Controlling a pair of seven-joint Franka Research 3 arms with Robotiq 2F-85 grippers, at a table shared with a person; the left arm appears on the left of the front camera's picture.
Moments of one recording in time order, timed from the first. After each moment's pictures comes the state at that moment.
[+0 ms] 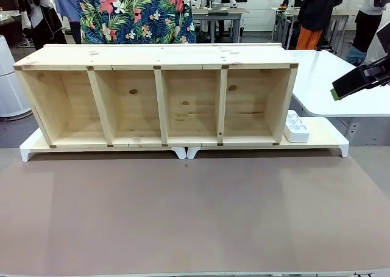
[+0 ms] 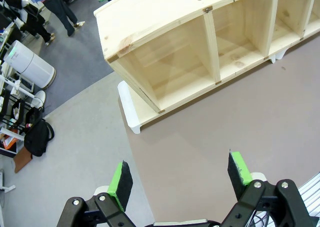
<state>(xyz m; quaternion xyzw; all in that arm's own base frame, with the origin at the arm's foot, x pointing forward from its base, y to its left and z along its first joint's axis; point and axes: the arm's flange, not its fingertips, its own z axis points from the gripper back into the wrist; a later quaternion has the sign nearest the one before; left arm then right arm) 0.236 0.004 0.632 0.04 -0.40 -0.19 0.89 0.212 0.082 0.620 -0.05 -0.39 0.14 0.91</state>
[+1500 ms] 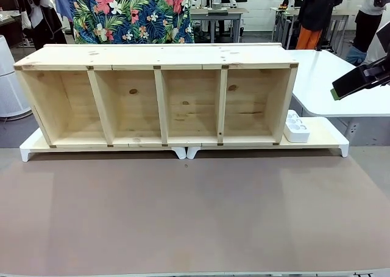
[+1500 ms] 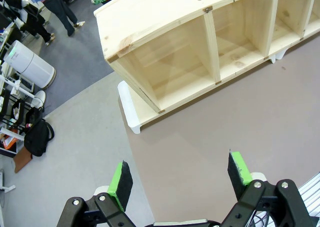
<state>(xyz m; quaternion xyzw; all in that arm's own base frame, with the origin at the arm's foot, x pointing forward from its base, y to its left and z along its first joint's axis) 0.236 0.004 0.632 0.04 -0.40 -0.19 0.89 0.212 0.082 0.620 -0.05 -0.39 0.14 0.91</state>
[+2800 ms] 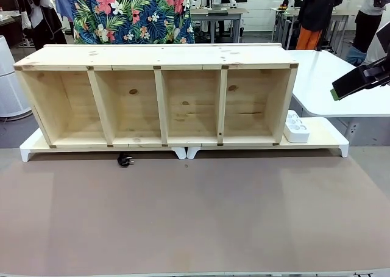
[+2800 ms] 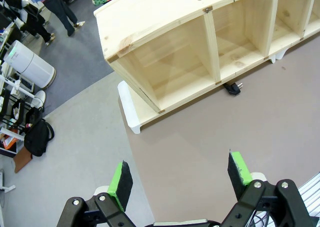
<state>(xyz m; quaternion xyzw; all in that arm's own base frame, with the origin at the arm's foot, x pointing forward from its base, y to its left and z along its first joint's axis) 0.236 0.004 0.632 0.04 -0.40 -0.19 0.89 0.212 0.082 0.620 -0.05 -0.39 0.14 0.91</state>
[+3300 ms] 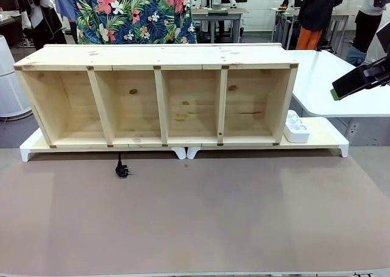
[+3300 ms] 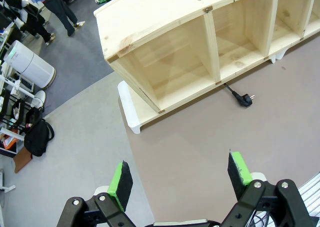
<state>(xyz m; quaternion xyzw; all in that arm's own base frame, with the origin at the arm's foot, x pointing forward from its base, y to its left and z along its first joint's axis) 0.236 0.004 0.632 0.04 -0.40 -0.19 0.89 0.212 0.082 0.620 -0.05 -0.39 0.14 0.91</state>
